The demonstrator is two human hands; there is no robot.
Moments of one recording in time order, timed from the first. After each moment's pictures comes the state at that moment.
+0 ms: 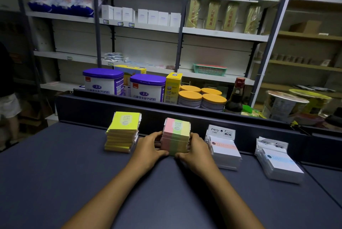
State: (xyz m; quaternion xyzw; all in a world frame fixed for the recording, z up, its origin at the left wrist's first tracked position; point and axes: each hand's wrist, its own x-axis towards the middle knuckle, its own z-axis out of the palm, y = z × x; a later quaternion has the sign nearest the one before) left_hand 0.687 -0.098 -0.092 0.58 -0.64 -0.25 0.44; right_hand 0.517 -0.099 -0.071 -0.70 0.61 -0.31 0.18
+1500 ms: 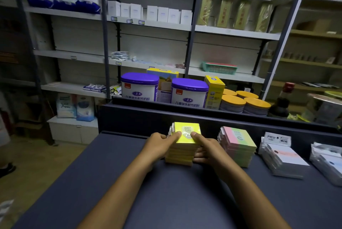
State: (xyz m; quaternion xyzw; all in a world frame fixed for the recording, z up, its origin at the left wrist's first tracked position) left_hand 0.859 -0.107 -0.056 0.56 -0.52 -0.48 0.43; right_hand 0.677 -0.110 -0.057 -0.52 0.52 -0.42 0.54
